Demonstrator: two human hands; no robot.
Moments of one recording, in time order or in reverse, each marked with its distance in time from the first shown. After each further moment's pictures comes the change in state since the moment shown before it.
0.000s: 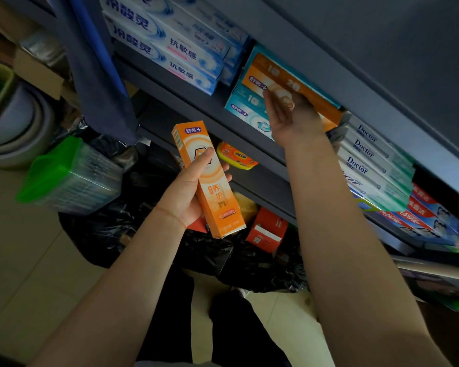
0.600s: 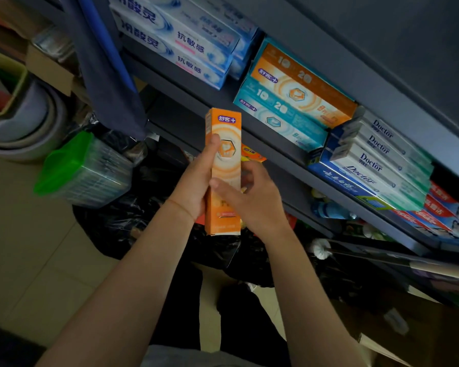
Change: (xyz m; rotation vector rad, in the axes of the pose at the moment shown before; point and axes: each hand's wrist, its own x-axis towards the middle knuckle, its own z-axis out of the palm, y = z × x) left_hand 0.000 0.010 0.014 0.139 0.002 -0.016; right_hand -0.100 0.084 -0.085 -1.431 -0.239 -0.283
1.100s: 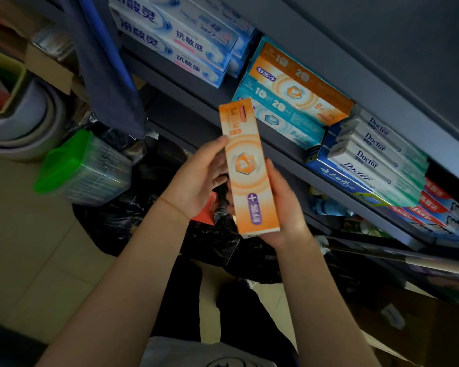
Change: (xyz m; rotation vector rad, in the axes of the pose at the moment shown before) left_hand -0.005 0.007 0.003 0.029 -0.100 0.069; right_hand -0.006 0.010 -0.021 1.155 -0.380 0.328
